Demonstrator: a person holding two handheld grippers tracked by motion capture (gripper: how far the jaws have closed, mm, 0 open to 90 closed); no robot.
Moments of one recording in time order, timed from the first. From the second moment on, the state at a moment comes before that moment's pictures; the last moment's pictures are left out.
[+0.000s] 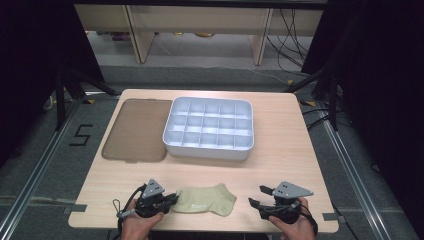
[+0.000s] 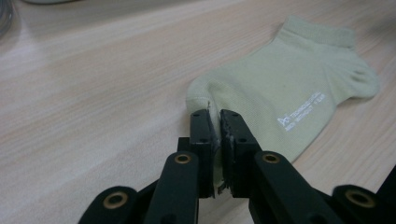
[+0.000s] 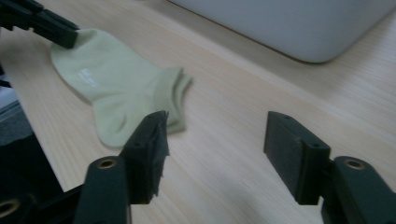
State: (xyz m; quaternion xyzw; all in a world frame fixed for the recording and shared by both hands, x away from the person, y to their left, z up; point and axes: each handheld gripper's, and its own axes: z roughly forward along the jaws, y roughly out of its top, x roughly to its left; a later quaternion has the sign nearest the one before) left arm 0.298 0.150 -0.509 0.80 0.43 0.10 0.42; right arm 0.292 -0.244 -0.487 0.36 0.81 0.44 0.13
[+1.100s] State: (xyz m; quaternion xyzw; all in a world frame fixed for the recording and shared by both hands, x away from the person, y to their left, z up) left arm 0.304 0.162 -0.467 0.81 0.40 0.11 0.41; right arm 0.359 -0.088 -0.503 0.22 0.87 0.43 0.08
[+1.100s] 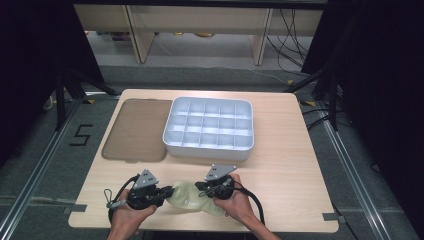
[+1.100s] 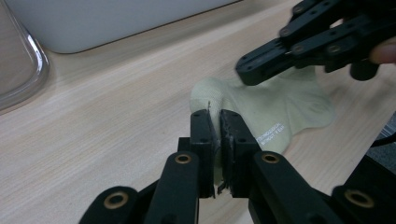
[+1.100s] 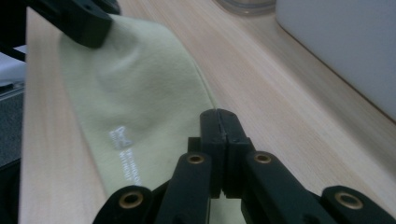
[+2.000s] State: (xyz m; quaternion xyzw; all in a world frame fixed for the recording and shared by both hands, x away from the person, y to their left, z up) left arm 0.308 0.138 -0.459 0.80 0.39 0.11 0.45; right arm 0.327 -0.083 -0.516 0.20 0.89 0.40 0.00
